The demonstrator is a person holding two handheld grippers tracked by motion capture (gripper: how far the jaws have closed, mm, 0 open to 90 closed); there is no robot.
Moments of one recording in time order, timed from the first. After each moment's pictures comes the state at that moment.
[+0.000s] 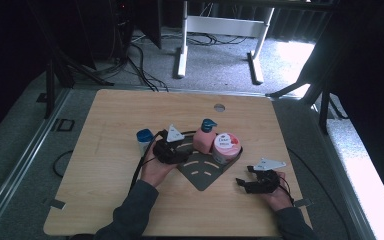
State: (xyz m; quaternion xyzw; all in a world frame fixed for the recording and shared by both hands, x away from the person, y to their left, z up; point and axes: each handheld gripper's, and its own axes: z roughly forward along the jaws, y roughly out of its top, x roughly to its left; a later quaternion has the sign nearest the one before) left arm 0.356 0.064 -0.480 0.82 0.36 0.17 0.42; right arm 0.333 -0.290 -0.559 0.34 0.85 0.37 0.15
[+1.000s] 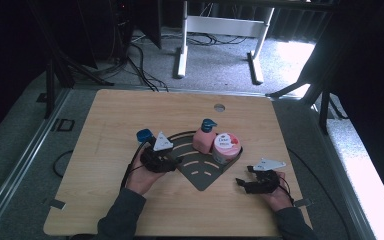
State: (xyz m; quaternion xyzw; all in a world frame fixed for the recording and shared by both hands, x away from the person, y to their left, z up) left arm 0.331 0.093 -0.478 0.83 0.35 0.17 0.41; right arm 0.332 -0.289 -0.559 0.34 0.85 0.37 0.15
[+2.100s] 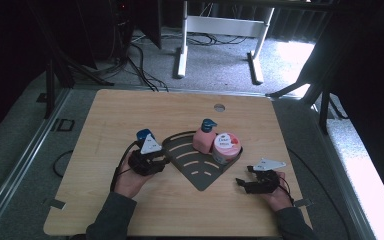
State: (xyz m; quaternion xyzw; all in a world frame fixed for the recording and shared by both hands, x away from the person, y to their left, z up) left arm 0.318 0.122 -0.474 0.83 0.35 0.17 0.40; right arm 0.332 -0.289 -0.559 0.34 0.85 0.37 0.15
